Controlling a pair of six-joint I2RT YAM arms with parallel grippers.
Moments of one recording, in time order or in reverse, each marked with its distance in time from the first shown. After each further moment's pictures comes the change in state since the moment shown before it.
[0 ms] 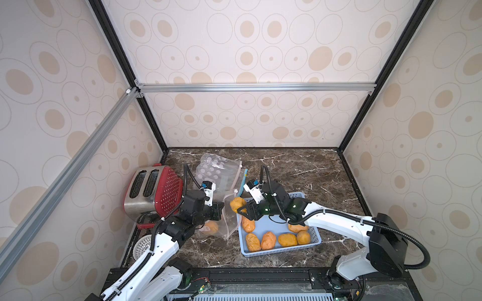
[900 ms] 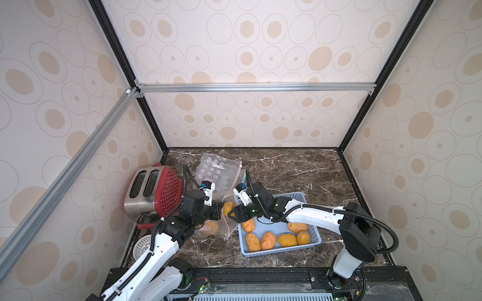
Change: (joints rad) left arm 0.010 -0.002 -0.001 0.000 0.000 0.000; right arm 0.053 0.207 0.107 -0.008 0.006 0.098
